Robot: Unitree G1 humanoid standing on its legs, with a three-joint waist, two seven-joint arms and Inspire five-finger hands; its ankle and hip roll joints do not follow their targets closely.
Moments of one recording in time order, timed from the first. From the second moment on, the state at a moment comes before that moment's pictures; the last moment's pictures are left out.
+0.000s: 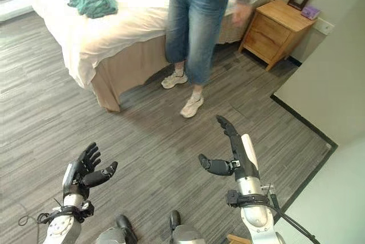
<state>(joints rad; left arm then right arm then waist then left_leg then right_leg) 0.31 0.27 -0.08 0.14 -0.39 -0.21 0.14 0.30 -0.43 -0.01 -0.17 -0.10 -0.19 -0.15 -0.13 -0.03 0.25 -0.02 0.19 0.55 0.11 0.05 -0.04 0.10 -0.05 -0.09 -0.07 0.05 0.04</state>
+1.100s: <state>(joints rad) 0.12 0.35 -0.09 0.11 -0.27 -0.17 0.17 0.16 -0.48 0.12 -0.20 -0.17 -0.16 -0.12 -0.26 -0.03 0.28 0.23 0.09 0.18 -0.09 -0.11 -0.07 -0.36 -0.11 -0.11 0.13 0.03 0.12</state>
